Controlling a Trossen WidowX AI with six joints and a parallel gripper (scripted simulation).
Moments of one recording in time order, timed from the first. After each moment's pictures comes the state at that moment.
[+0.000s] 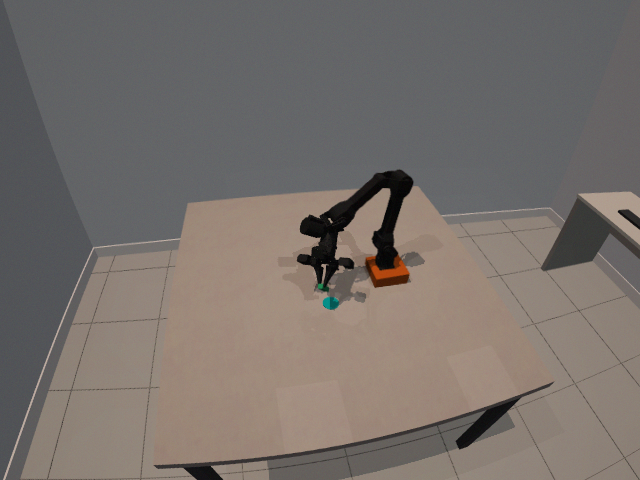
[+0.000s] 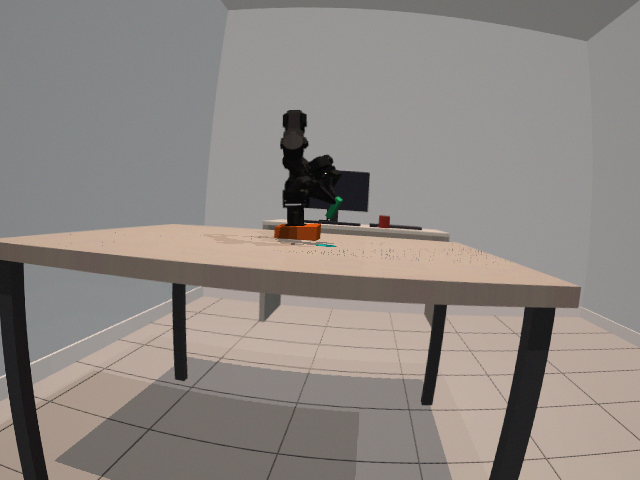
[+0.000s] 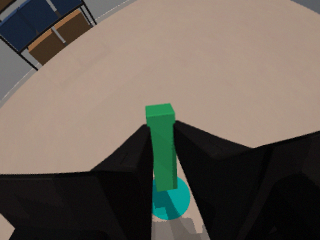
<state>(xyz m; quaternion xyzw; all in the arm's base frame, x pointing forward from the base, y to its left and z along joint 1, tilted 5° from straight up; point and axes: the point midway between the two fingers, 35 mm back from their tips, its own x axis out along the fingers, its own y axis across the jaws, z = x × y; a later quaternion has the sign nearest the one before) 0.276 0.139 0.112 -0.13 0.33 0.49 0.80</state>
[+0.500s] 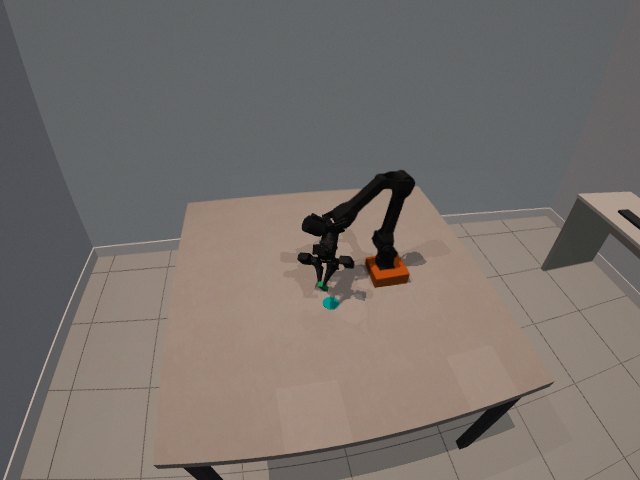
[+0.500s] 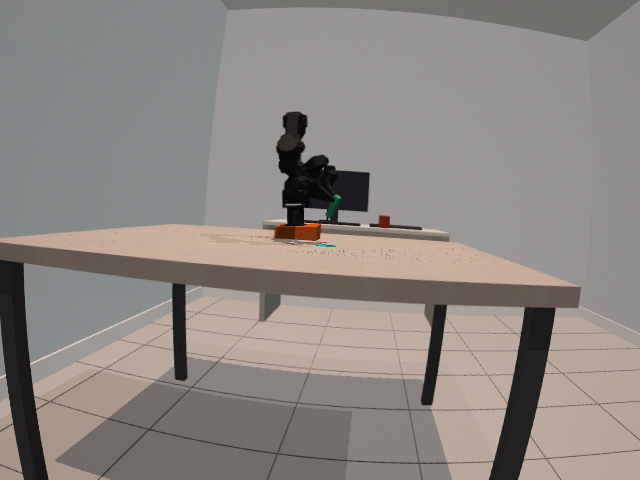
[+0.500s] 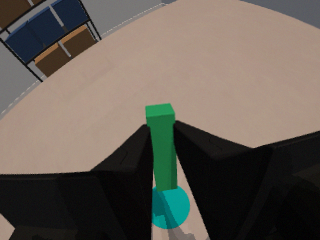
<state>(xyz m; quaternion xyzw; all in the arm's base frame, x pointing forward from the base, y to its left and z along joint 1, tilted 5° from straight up) 0.275 0.134 0.114 -0.11 0.29 0.50 0.81</state>
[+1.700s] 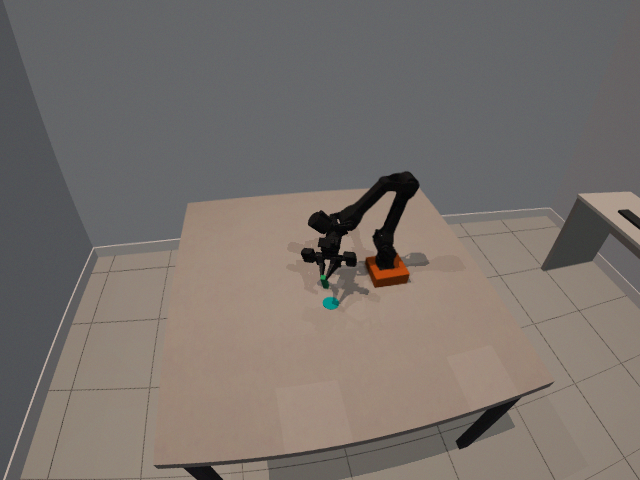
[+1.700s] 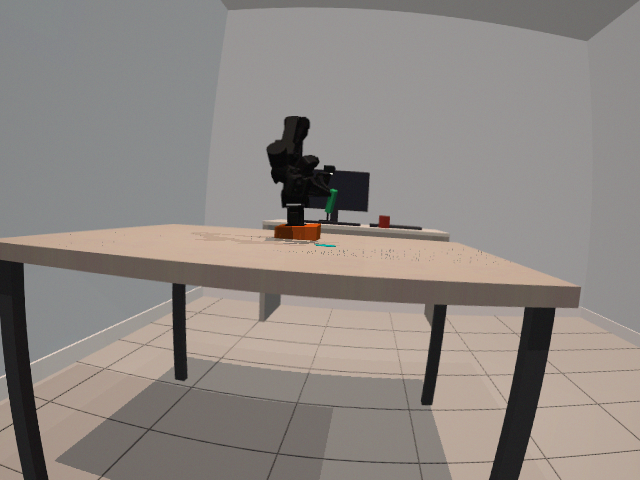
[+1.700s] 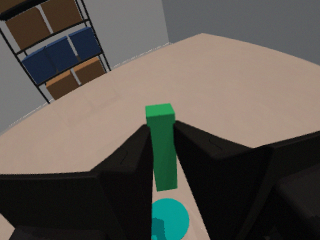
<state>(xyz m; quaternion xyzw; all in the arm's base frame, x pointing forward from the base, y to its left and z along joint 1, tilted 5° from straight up) 0.264 0.121 0.122 -0.07 0.18 0.53 0.83</state>
